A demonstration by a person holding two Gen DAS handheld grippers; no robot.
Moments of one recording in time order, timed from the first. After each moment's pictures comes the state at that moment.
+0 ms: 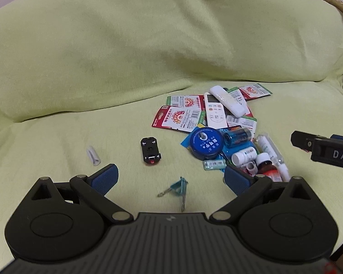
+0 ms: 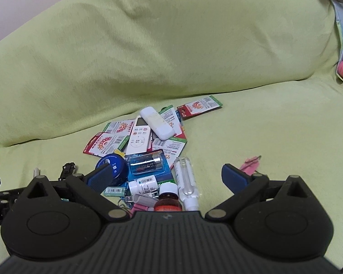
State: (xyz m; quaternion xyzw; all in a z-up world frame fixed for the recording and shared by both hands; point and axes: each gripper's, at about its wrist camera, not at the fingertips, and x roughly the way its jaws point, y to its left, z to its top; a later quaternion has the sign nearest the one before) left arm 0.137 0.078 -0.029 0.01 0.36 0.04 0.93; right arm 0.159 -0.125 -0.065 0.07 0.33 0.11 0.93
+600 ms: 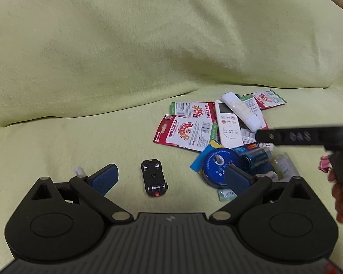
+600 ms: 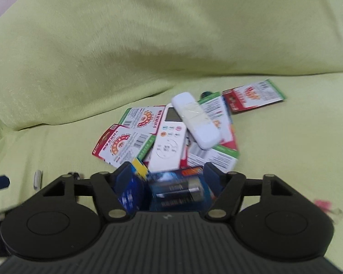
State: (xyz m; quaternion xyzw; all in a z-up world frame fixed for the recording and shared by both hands) left arm 0.216 0.106 -0.045 0.00 0.37 0.03 0.93; right arm 0.308 -0.070 -0.106 0.07 0.43 0.20 0.88
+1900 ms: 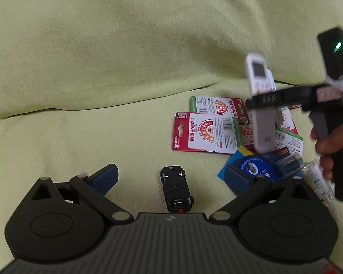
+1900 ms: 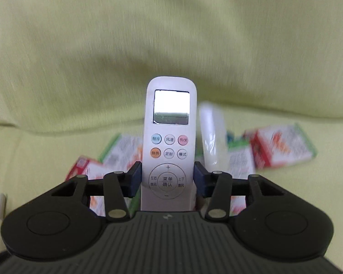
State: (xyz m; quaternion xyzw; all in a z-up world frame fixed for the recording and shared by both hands) left arm 0.253 0.130 -0.071 -0.01 0.39 0.05 0.92; right arm 0.378 -0.015 -0.106 -0.02 0.37 0.20 0.91
